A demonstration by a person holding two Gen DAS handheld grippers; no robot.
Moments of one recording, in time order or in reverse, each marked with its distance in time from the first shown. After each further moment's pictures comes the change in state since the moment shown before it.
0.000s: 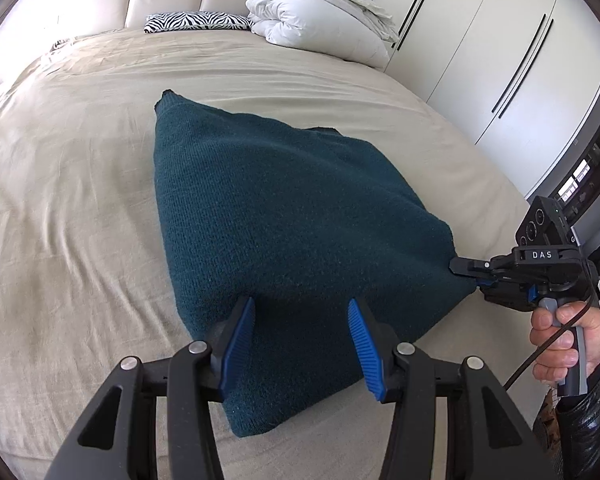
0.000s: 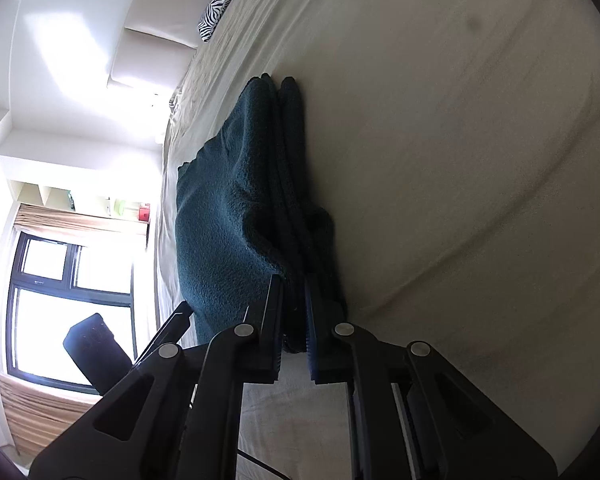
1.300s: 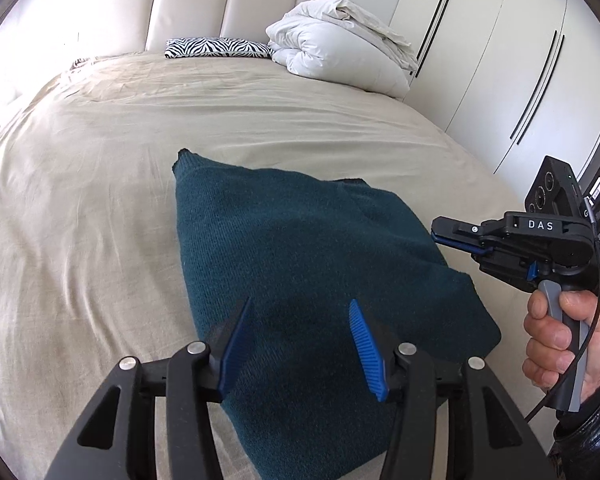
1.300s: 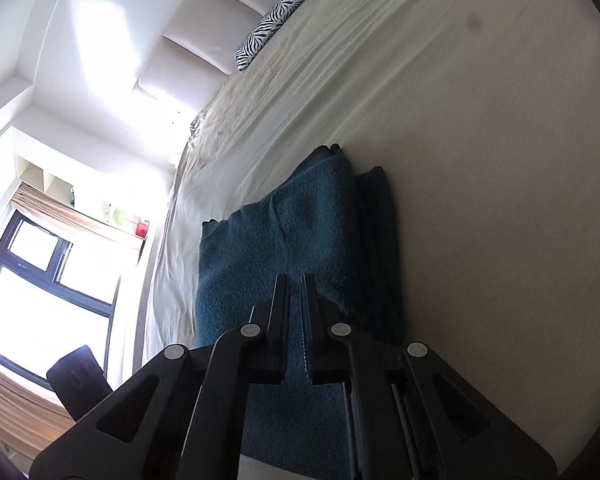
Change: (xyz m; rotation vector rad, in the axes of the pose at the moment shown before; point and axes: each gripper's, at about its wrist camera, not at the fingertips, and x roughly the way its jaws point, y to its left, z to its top) left arm -0.003 0.020 0.042 -0.037 -0.130 0.060; right arm 0.031 0.090 0.039 -0.209 -0.157 -0.013
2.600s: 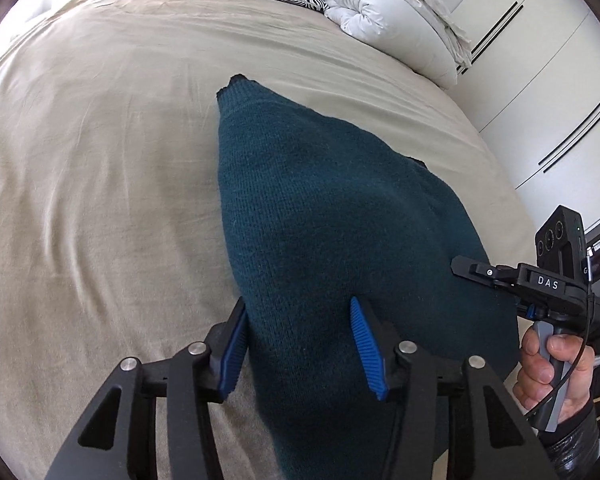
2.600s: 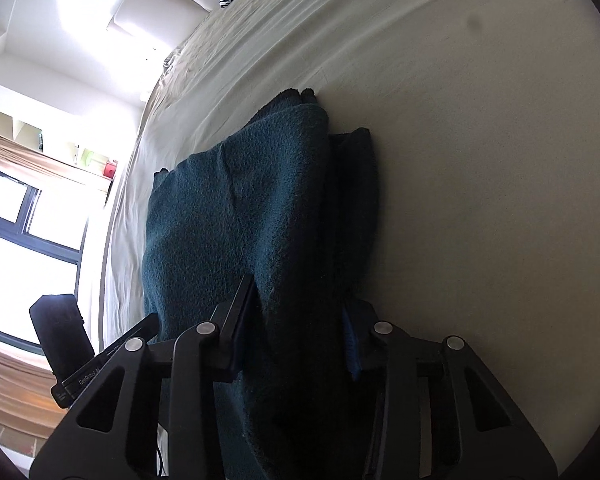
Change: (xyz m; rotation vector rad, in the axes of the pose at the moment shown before) left arm 0.035 0.047 -0.004 -0.215 0.180 -0.005; right arm 0.053 -0.014 0.009 -0.054 0.224 -0.143
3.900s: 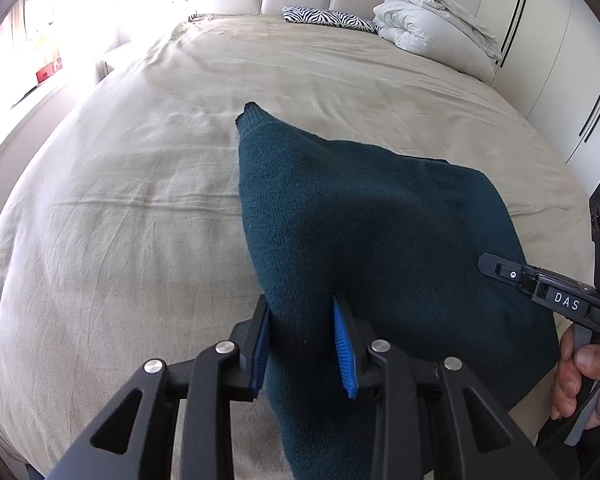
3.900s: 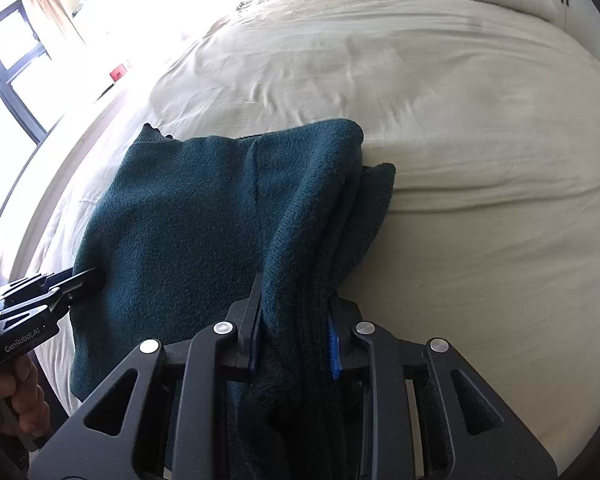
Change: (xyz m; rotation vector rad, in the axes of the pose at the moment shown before) left arm -0.209 0.088 -0.212 0.051 -0.101 0.311; right arm 0.018 0.196 -0.283 -0.393 -0.073 -0.204
